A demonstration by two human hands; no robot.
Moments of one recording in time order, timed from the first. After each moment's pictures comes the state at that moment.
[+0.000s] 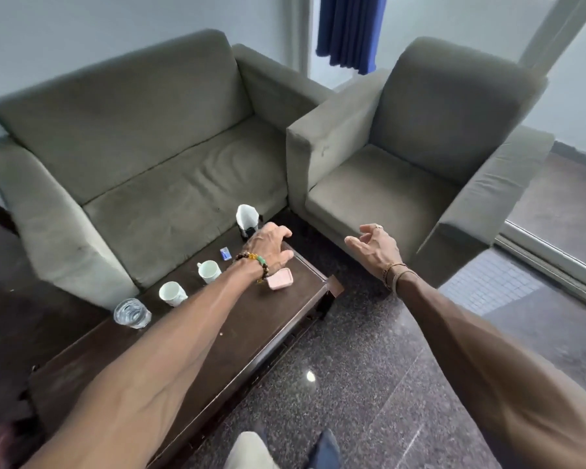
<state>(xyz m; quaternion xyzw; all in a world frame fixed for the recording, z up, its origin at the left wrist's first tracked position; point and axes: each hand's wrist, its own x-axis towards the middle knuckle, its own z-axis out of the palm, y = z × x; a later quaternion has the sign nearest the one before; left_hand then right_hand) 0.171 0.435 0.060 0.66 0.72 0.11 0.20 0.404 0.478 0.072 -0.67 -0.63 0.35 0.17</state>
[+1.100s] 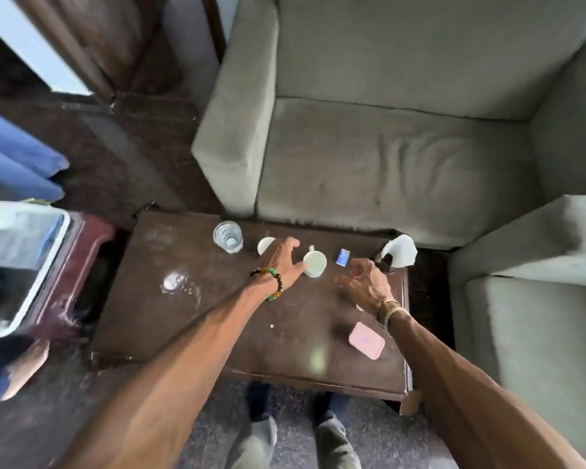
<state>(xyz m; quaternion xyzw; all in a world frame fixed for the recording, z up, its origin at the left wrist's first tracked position) -0.052 0.434 -0.082 0.18 0.91 0.25 0.28 0.069 0.600 -0.091 -0.39 -0.81 0.43 -0.14</state>
